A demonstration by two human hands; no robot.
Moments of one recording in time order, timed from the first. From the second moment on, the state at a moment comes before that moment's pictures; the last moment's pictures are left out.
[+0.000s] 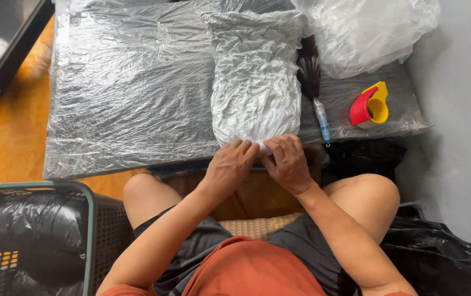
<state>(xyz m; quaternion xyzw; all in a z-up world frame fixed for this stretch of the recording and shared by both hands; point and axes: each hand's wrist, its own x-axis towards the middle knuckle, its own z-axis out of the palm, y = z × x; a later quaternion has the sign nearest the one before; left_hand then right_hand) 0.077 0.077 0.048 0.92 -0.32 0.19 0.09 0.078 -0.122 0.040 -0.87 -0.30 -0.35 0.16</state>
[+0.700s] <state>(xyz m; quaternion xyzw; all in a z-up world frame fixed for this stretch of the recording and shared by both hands) 0.162 0.096 0.036 0.81 -0.41 0.41 0.09 0.094 -0.114 0.089 -0.87 -0.23 -0.35 0.26</state>
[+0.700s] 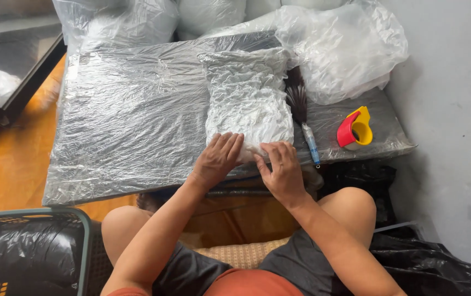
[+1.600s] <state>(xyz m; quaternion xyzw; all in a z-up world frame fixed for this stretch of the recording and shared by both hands) 0.245 0.091 0.056 0.91 -0.35 -0.11 0.21 0.200 -0.106 0.060 -0.86 -0.37 -0.35 -0.03</state>
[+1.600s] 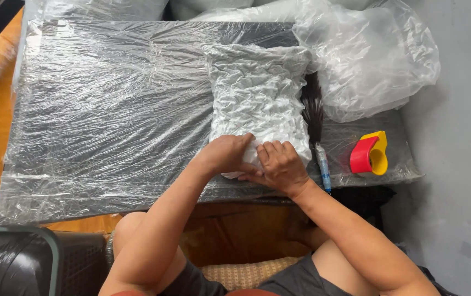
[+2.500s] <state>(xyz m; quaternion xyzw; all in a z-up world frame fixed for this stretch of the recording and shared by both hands) 0.256 0.077 0.024 0.87 -0.38 0.29 0.13 0.310 -0.108 0.120 -0.91 -0.21 0.28 0.22</state>
